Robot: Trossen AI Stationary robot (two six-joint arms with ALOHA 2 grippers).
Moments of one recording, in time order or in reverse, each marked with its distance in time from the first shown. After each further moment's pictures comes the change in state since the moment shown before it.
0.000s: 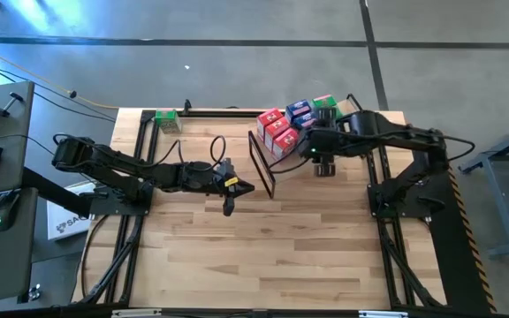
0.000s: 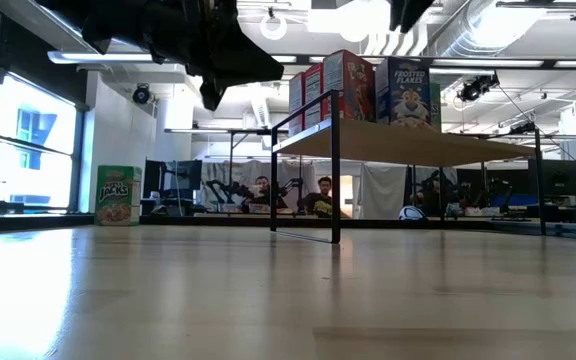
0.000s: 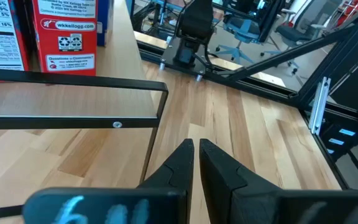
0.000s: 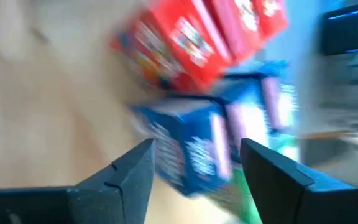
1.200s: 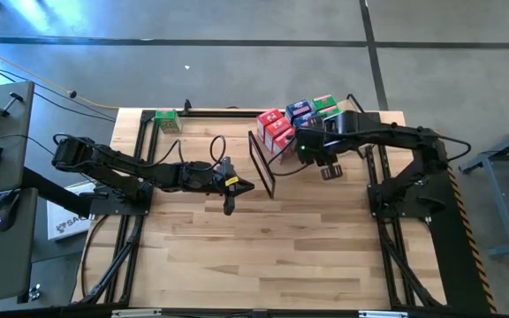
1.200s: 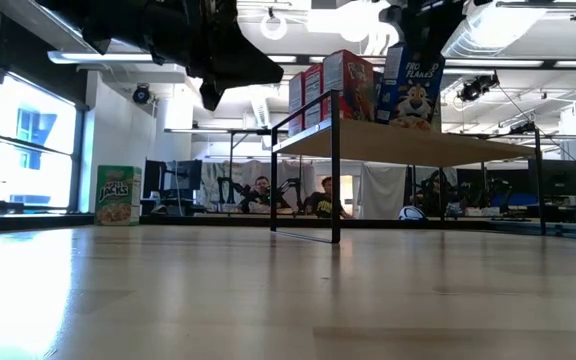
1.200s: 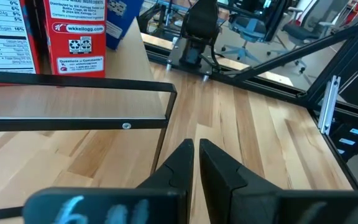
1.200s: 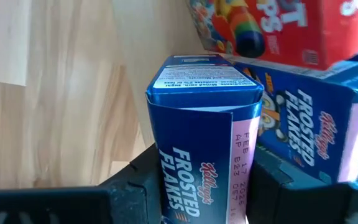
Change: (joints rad) left arm 0.000 0.000 0.000 -0.005 -0.022 0.018; right arm -0.095 0.000 -0.174 -0.002 -0.186 -0.201
